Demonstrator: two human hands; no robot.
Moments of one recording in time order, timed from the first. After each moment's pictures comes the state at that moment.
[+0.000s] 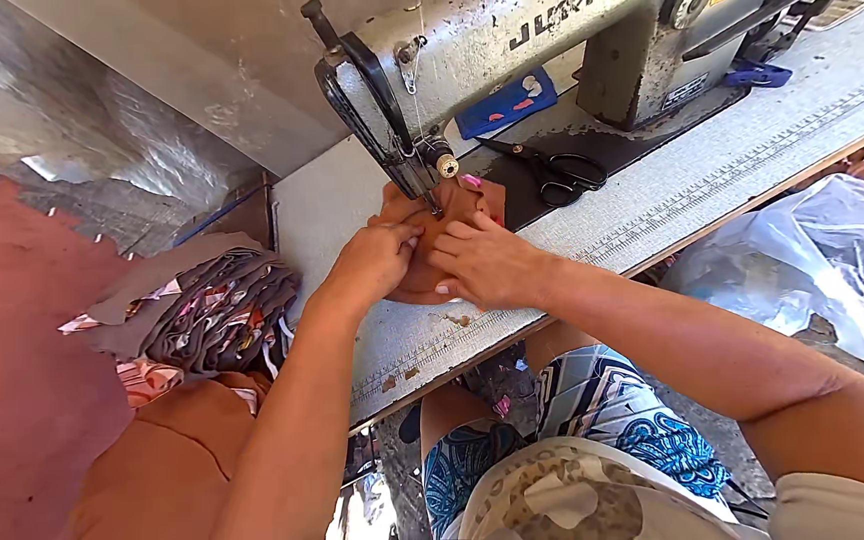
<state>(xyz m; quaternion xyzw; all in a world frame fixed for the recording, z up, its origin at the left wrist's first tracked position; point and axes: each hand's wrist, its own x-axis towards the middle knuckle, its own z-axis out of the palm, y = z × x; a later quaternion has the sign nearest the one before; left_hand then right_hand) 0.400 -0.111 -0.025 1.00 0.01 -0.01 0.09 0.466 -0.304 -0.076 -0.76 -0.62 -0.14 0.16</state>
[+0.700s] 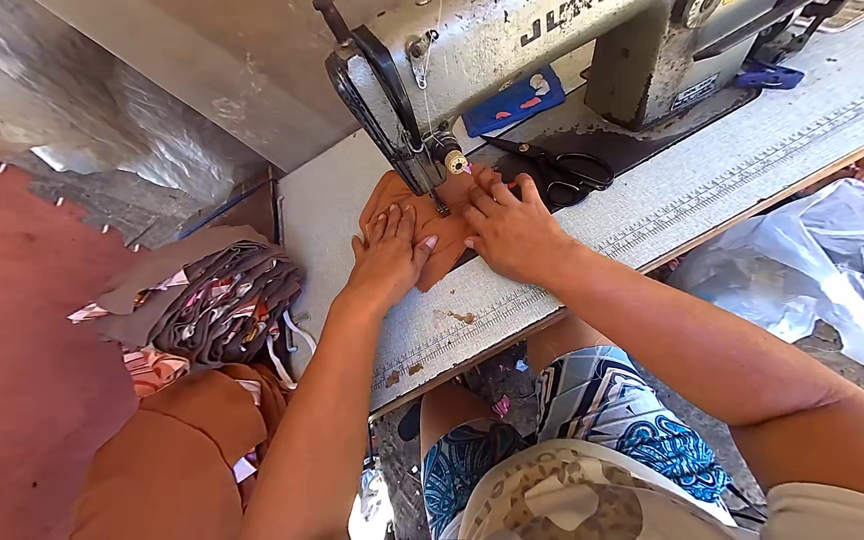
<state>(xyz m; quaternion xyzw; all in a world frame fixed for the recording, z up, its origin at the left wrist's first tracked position) 0.402 -0.108 -0.061 0.99 0.11 -0.03 0.06 0.488 -0.308 -0.071 -0.88 -0.47 -0.09 0.08</state>
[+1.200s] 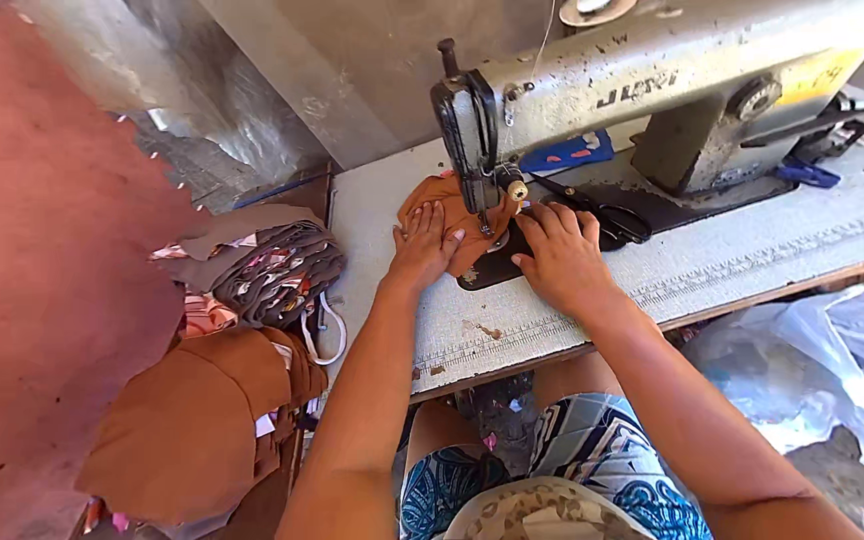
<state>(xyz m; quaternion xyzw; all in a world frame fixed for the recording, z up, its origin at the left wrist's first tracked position) 0.426 -0.079 -0.080 0.98 0.14 0.07 0.14 0.480 -0.317 -0.068 -0.88 -0.42 -0.18 0.17</state>
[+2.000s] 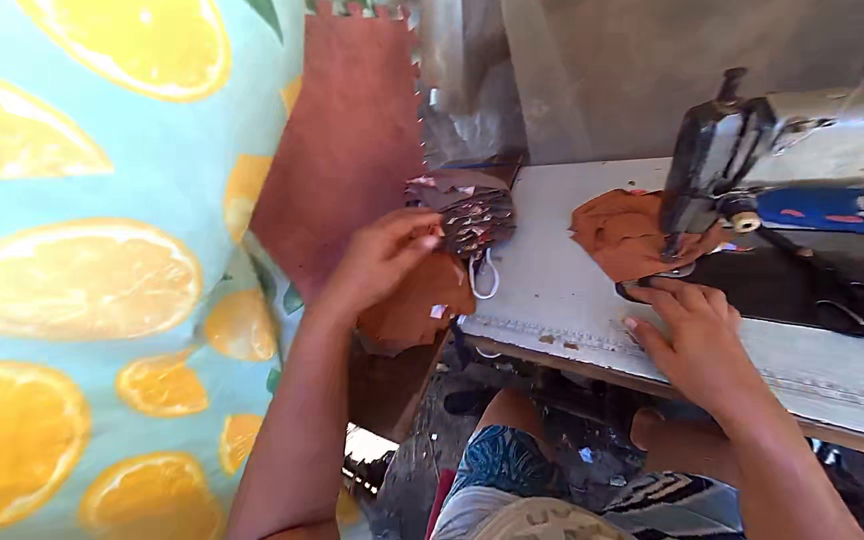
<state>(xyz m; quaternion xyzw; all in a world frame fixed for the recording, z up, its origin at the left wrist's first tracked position) 0.121 -0.055 0.033 0.93 0.20 0.29 0.12 0.417 -0.307 -0.084 -0.75 -0.57 -0.11 0.33</state>
